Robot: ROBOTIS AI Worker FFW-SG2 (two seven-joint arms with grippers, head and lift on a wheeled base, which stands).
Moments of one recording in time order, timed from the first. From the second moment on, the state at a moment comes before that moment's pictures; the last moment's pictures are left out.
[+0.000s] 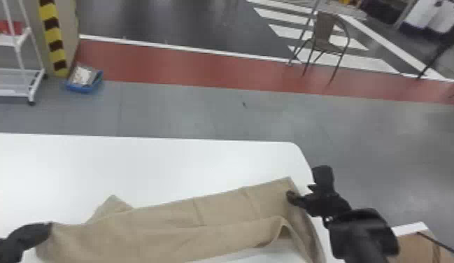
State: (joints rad) left arm 0.20 0.27 -0.02 -1.77 0.11 0.70 -0.36; right arm -0.28 -0.31 -0.40 -0.76 0.38 0.09 0.37
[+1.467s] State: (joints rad) left arm 0.39 0.23 0.37 -2.35 0.30 0.99 -0.40; right arm 0.17 -0.10 -0.74 -1.76 0.00 0.41 0.84
